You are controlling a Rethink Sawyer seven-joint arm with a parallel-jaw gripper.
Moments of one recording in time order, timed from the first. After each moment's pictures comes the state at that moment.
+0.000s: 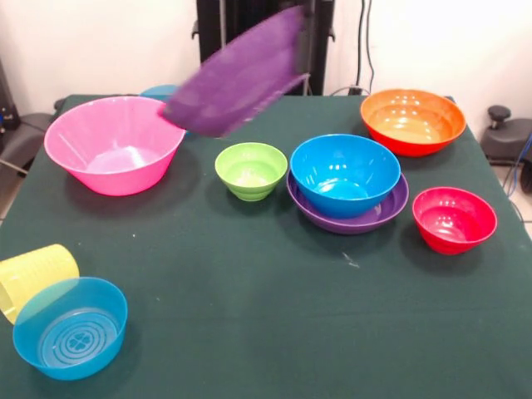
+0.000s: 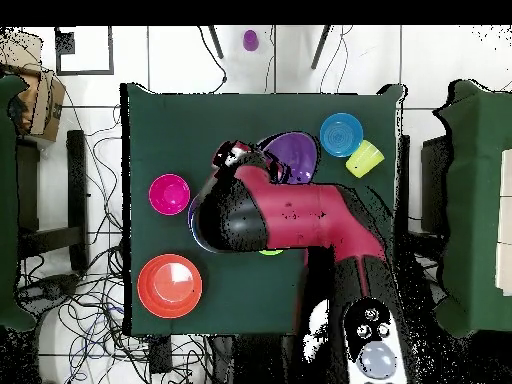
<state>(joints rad) -0.34 -0.99 0.21 1.72 -0.28 0.38 2.34</state>
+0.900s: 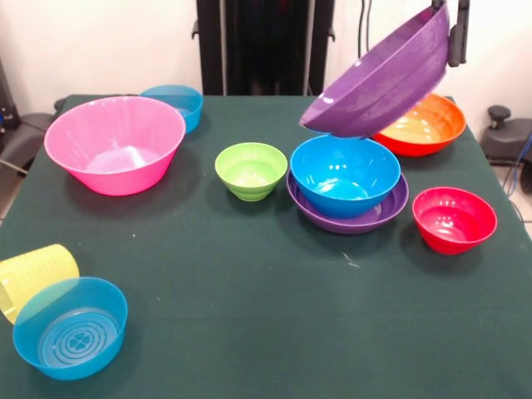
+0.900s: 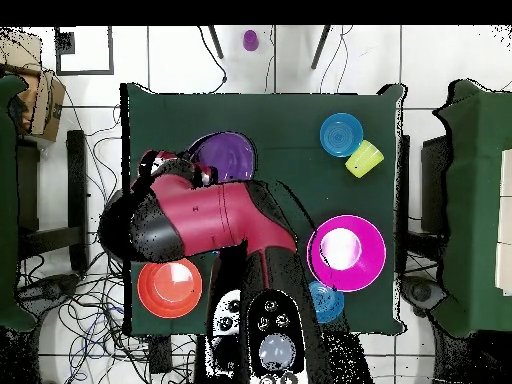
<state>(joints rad) -0.16 -0.99 0.21 1.72 -0.26 0.38 2.34</state>
